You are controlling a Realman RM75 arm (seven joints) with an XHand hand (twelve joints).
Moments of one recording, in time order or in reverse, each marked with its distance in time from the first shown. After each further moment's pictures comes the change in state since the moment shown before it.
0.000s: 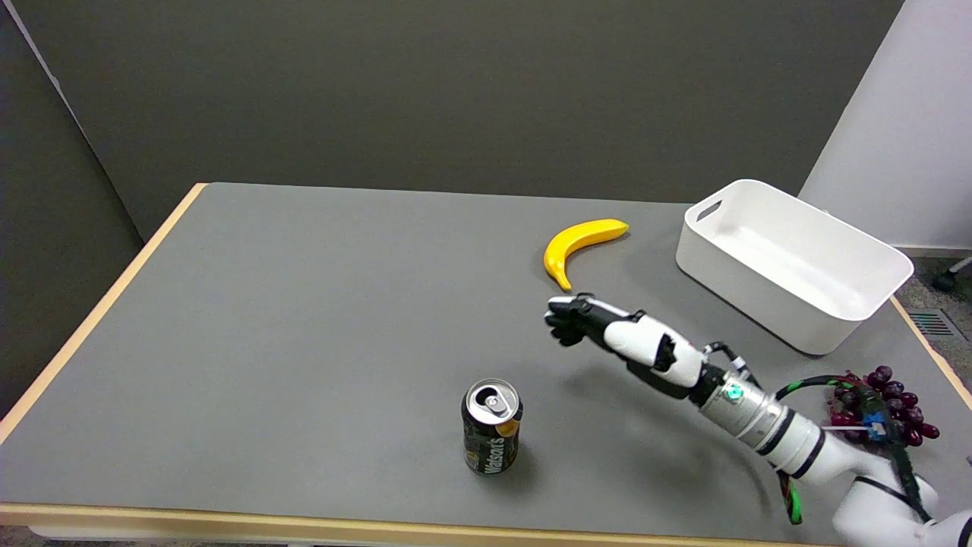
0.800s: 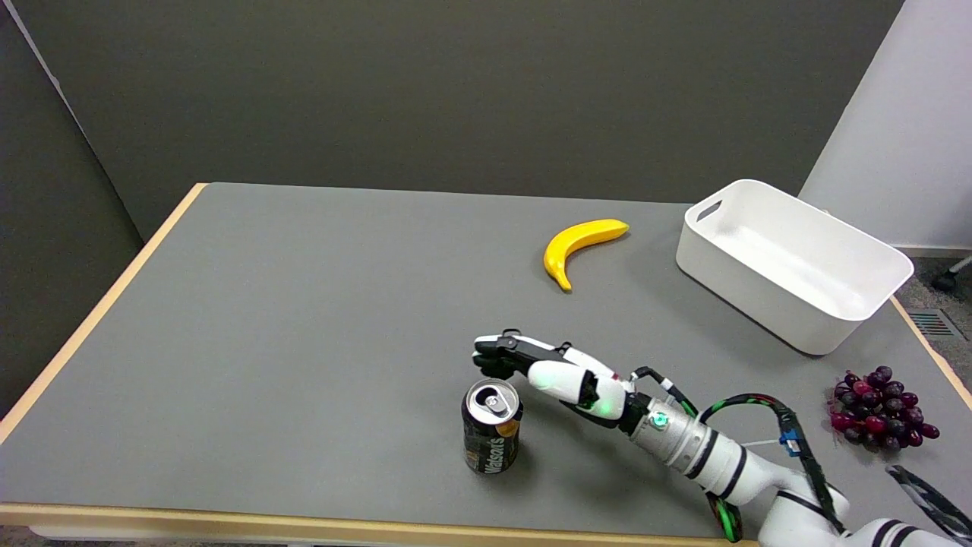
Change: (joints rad) arm 0.124 -0.170 -0.112 -0.062 -0.148 -0.048 0.016
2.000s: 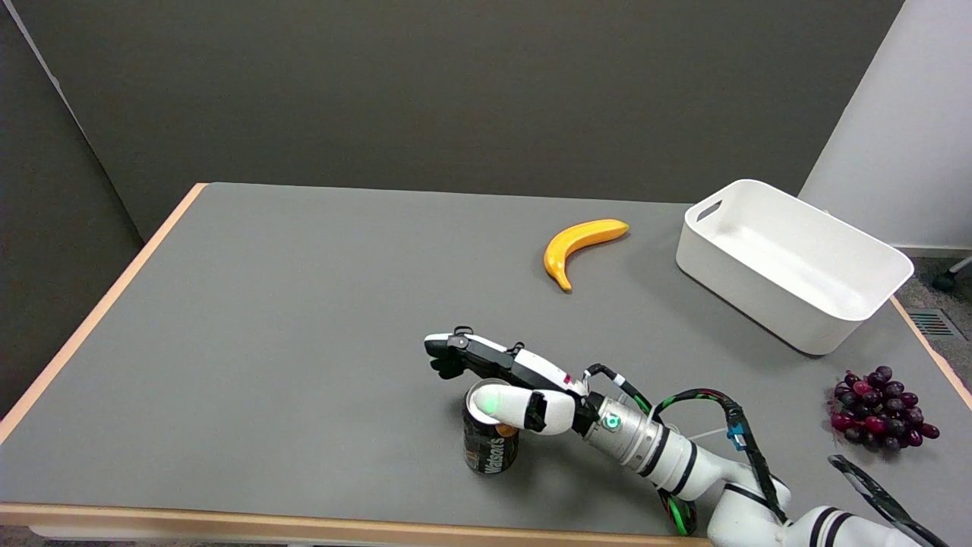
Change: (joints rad) arm 0.121 -0.098 -0.101 -0.069 -0.027 0.027 -0.071
